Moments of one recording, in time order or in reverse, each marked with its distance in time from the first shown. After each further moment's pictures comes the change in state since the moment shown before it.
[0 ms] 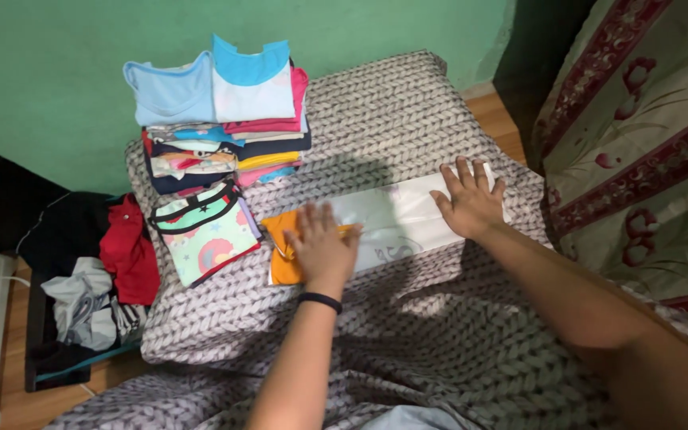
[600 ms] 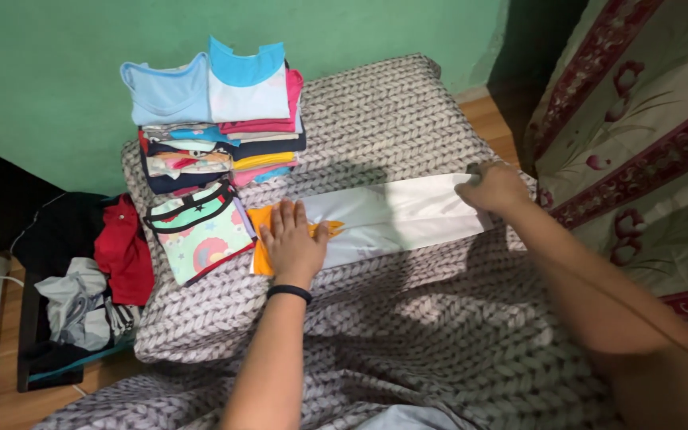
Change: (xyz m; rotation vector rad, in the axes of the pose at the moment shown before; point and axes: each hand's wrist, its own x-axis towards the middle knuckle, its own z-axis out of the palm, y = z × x) left_hand 0.018 -0.049 0.011 -0.037 0.049 -0.013; right_hand 0.016 0.057 -0.033 0.286 0.043 0.101
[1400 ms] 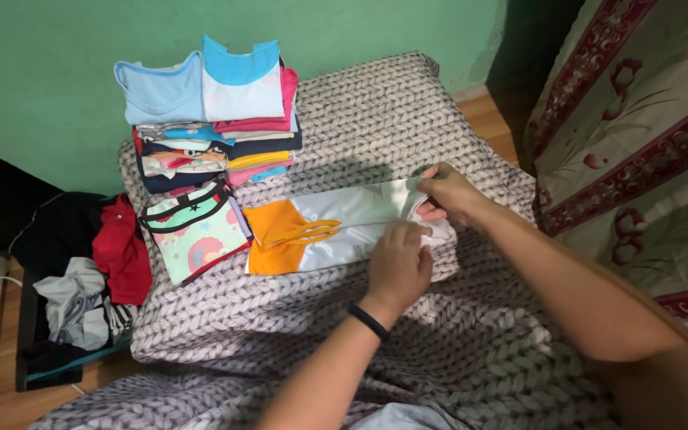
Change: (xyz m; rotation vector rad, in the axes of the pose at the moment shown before) left_hand -0.078 0.157 -0.031 -0.642 0.207 0.574; right_hand 0.003 -0.053 0.034 1.105 -0.383 0.156
